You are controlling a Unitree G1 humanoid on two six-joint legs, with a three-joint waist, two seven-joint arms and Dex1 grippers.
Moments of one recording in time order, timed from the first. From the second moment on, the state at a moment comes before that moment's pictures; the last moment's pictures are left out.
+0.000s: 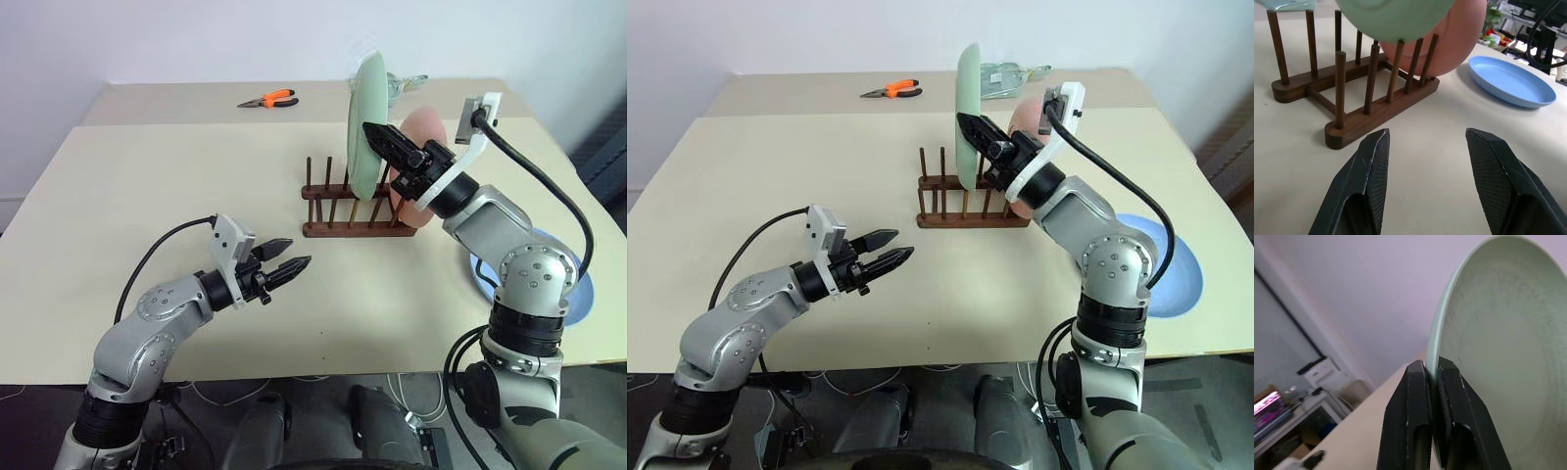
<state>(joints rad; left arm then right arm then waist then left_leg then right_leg) -0.16 0.49 -0.03 -0.47 -0.64 0.62 -0.58 -0.64 -0.27 -0.26 -0.26 1.06 0.86 0.15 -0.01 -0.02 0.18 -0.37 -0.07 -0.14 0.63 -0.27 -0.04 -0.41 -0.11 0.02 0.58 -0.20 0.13</state>
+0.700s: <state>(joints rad) -0.21 0.46 -0.05 -0.47 -0.64 0.67 -0.61 -0.61 -0.74 -0.31 -0.32 0.78 0.69 0.47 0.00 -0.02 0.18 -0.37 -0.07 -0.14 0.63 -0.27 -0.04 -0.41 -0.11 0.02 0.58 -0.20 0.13</state>
